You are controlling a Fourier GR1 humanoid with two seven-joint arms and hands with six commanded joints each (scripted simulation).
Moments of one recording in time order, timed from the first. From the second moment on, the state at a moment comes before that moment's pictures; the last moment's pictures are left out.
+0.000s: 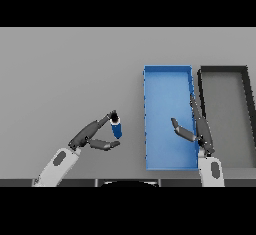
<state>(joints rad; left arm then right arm) -0.13 0.36 -0.54 -1.49 0.07 -0.14 -0.06 0.09 -0.17 0.05 -1.68 0.14 0.06 -0.08</state>
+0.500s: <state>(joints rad) -0.22 0.22 -0.57 -1.32 0.01 -0.11 -0.09 0.09 -0.19 0.05 -1.69 0.15 0.06 -0.10</state>
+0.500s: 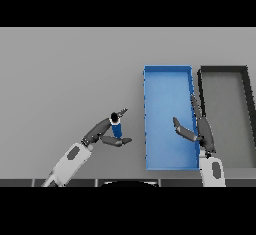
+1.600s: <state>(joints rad) -0.24 0.10 -0.56 -1.44 0.07 -0.07 -0.18 0.08 -0.18 0.04 -1.67 0.14 0.06 -0.09</state>
